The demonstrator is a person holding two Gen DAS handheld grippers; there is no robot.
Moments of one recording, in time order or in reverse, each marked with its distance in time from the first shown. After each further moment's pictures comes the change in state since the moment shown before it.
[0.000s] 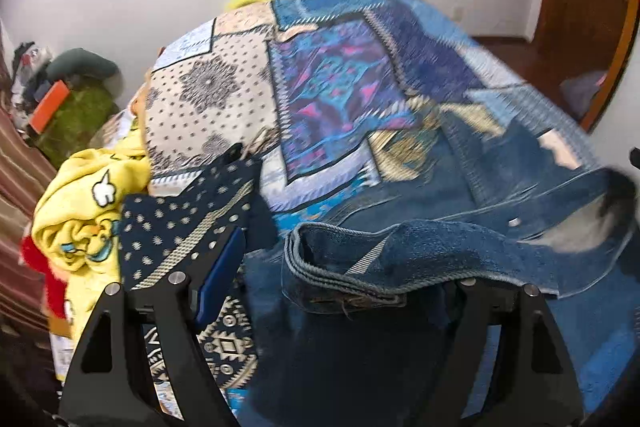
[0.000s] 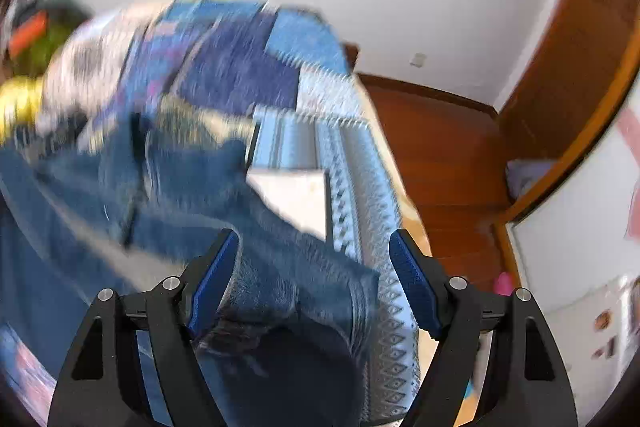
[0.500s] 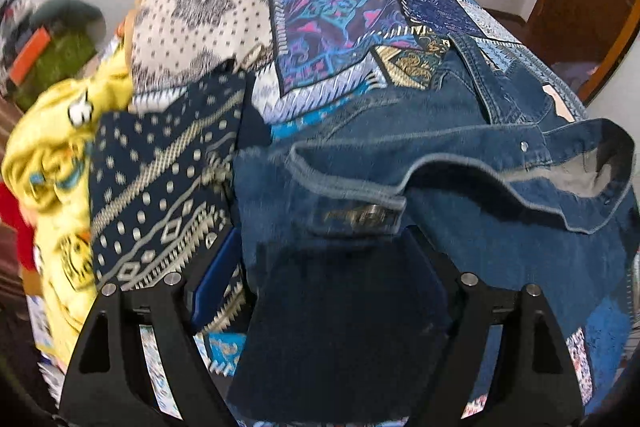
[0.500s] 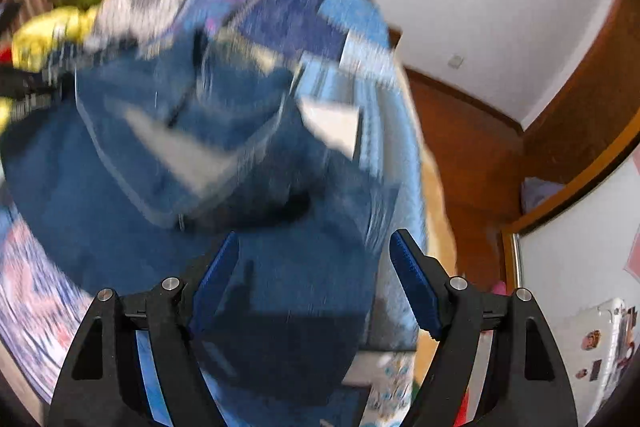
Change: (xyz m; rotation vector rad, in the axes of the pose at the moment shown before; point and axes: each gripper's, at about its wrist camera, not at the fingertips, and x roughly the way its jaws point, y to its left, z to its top) left arm 0.021 0.025 -0.057 -0.066 0.182 -0.090; right arm -0.006 0.022 -0.095 -0.290 0.179 0.040
